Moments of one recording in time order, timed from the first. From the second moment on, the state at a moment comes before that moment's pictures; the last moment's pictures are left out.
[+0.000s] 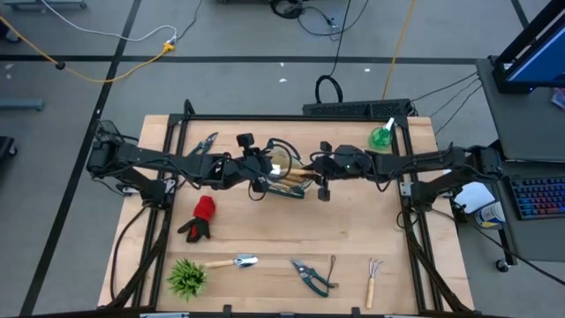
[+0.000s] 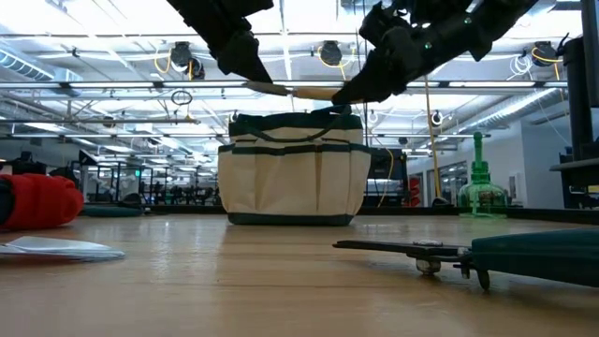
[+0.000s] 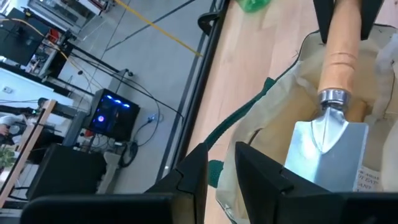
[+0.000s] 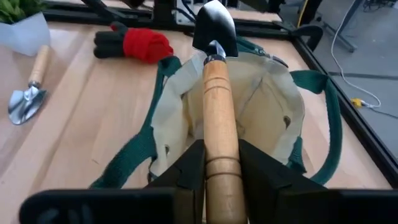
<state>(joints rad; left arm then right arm) -0.03 1.46 1.10 -0.29 -0.70 0.31 -0.13 1.34 0.76 0.16 -0.02 -0.12</state>
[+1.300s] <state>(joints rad) -0.03 1.39 1.10 -0.37 -0.76 0.26 -0.15 1.55 0.99 -0.26 0.05 -0.30</state>
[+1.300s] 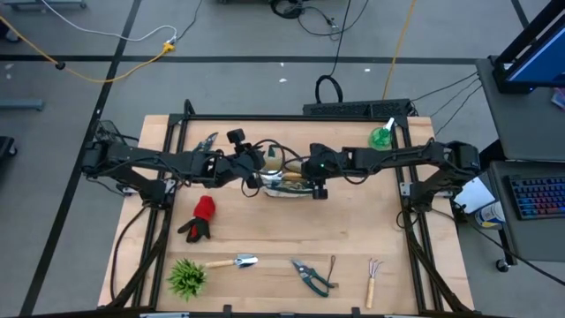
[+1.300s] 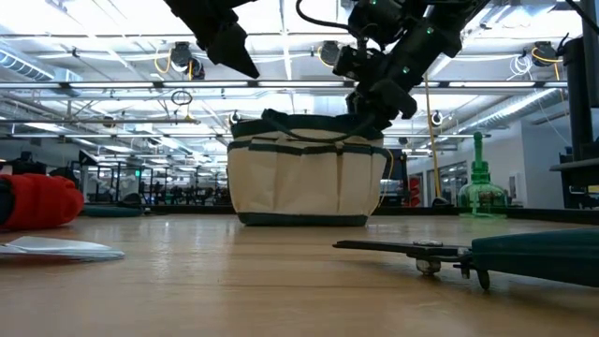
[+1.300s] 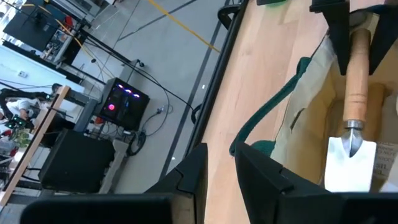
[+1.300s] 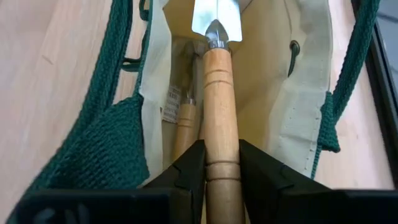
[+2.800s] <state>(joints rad) -0.03 1.39 1.10 -0.38 -0.76 0.25 -0.16 1.66 0.99 -0.27 -0.03 -0.54</state>
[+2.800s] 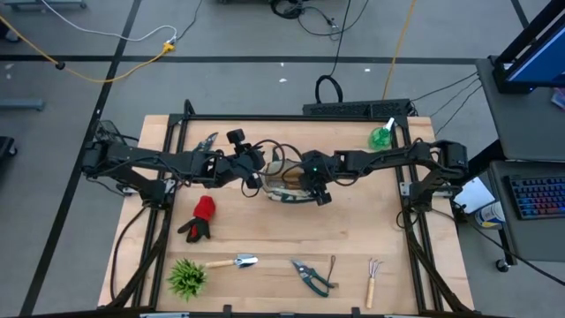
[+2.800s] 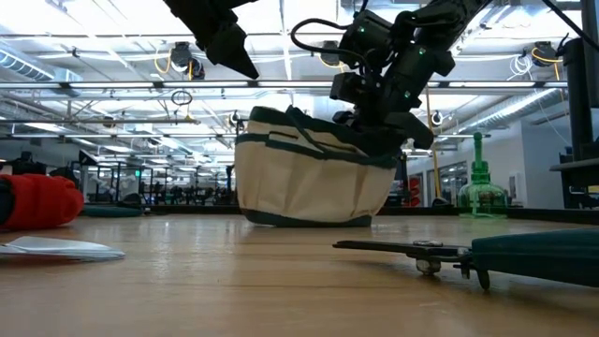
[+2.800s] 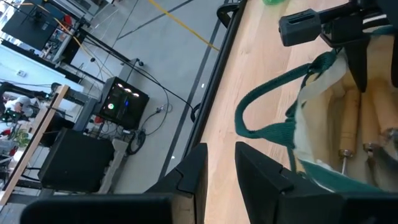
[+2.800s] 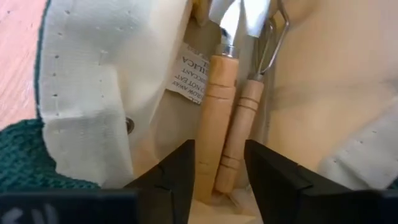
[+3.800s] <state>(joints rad) -0.04 1.39 1.10 -0.53 -0.39 0.02 -0.14 1.53 0.99 -0.28 -0.03 -0.48</state>
